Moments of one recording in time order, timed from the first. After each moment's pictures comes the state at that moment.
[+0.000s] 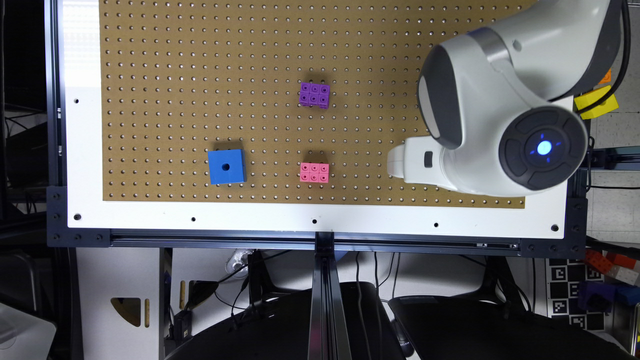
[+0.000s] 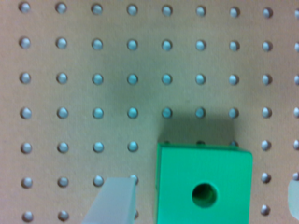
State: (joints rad) arm 0.17 0.62 0.18 -1.79 -0.06 2.46 1.14
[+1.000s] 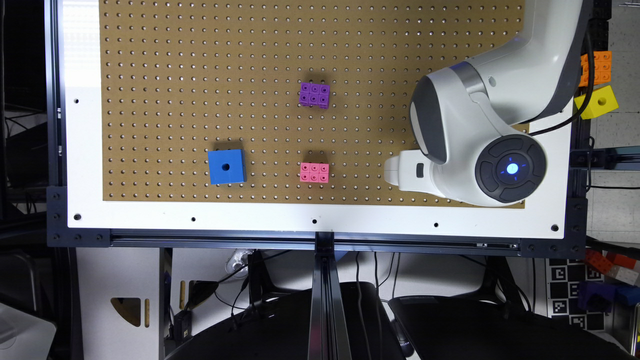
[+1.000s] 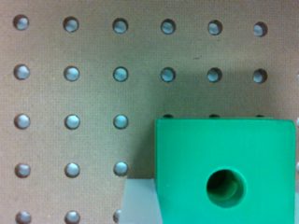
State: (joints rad) arm 0.18 0.70 0.18 -1.75 -0.07 2.49 1.14
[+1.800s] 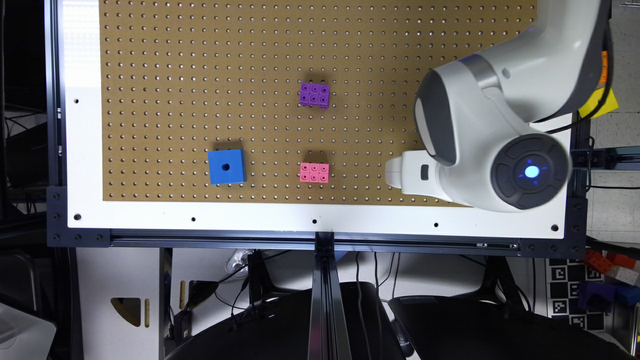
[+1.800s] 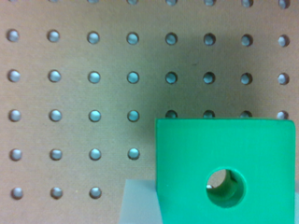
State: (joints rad) arm 0.18 0.62 0.17 -1.75 -0.07 2.39 1.14
